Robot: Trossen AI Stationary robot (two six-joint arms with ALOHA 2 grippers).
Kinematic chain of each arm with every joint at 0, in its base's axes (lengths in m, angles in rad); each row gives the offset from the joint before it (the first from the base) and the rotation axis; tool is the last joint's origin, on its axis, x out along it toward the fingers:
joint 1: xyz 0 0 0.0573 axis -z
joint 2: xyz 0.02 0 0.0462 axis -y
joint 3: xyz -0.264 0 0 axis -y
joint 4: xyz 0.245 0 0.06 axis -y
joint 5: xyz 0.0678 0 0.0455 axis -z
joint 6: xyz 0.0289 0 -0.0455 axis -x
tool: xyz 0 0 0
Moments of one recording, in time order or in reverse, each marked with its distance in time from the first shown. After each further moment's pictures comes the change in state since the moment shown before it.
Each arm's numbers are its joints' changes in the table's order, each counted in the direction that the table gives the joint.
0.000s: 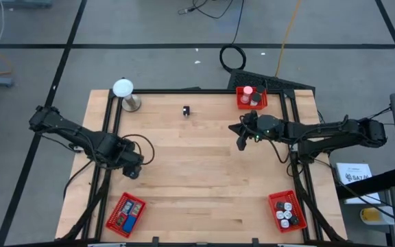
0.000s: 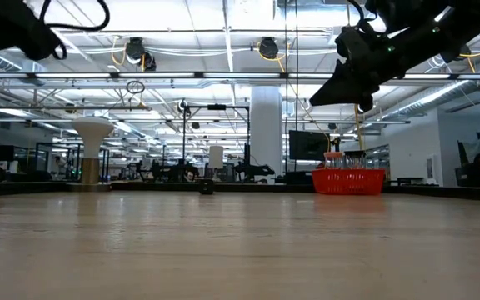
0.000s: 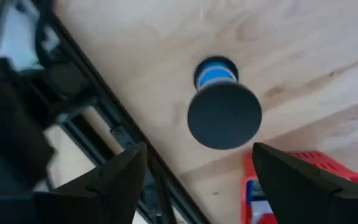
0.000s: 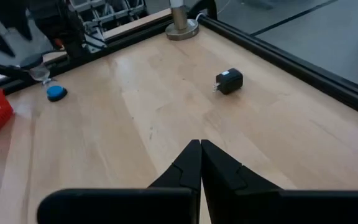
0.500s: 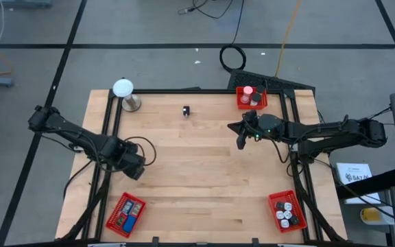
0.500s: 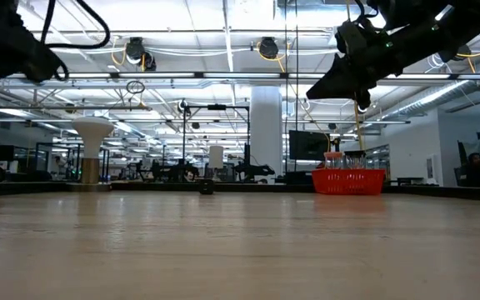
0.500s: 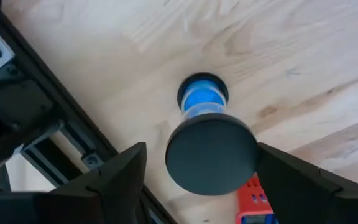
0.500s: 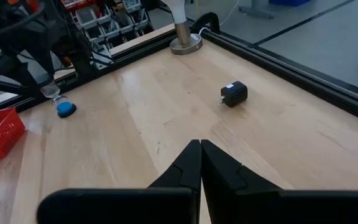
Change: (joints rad) left arm -0.003 0.024 -0.146 0.182 -0.016 0.006; right arm 0.000 0.000 0.000 0.058 0.000 -0.024
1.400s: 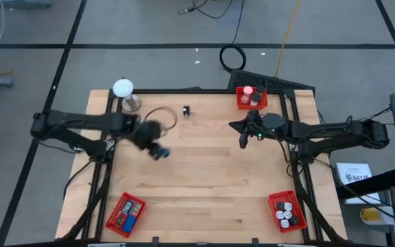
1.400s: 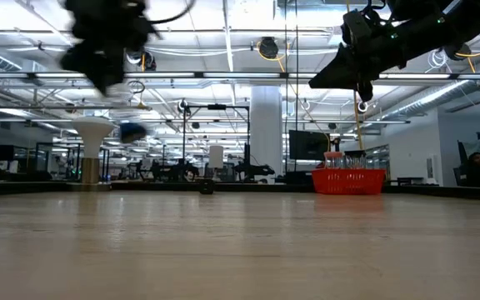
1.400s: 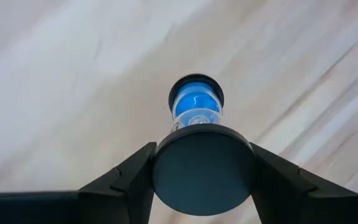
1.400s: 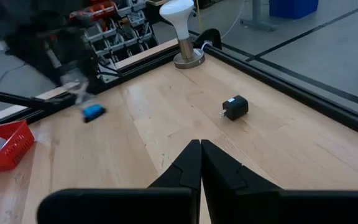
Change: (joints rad) left arm -0.367 -0.077 0.241 0.229 -0.096 -0.522; right arm 0.000 0.054 0.000 -0.005 0.003 -0.004
